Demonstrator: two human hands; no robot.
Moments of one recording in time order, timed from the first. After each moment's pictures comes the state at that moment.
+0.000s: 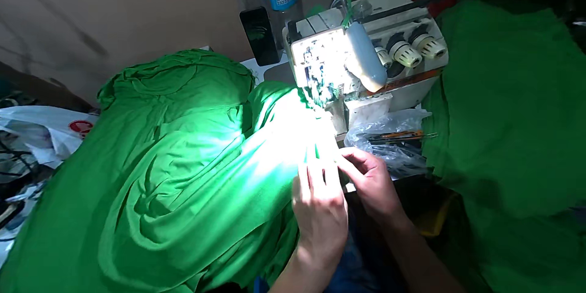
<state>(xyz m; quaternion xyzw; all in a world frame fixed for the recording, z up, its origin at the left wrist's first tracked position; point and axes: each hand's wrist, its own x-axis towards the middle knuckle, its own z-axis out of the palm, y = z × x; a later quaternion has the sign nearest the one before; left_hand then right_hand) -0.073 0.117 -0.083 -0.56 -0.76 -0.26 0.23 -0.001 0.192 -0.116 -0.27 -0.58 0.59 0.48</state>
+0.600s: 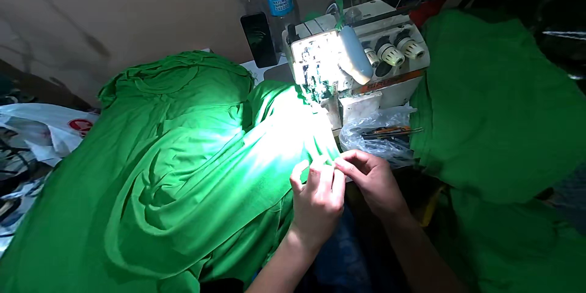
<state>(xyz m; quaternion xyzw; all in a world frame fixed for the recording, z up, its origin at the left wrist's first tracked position) -0.087 0.105 -0.103 -0.64 -0.64 -0.29 0.31 0.018 0.178 -0.107 -0.30 -0.56 0.62 0.46</state>
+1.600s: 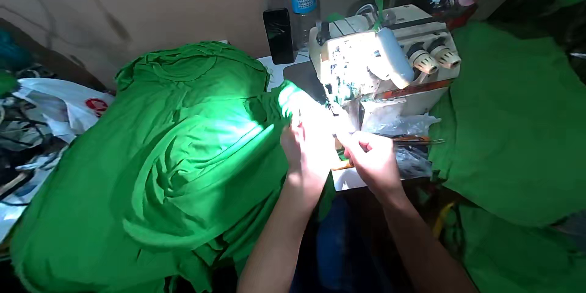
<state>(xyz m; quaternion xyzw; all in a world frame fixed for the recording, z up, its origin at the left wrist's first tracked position) -0.122 0.150 -0.029 -0.50 -0.82 -0.25 0.11 -0.021 0.201 -0.081 -0.37 -0.68 0.45 0.45</state>
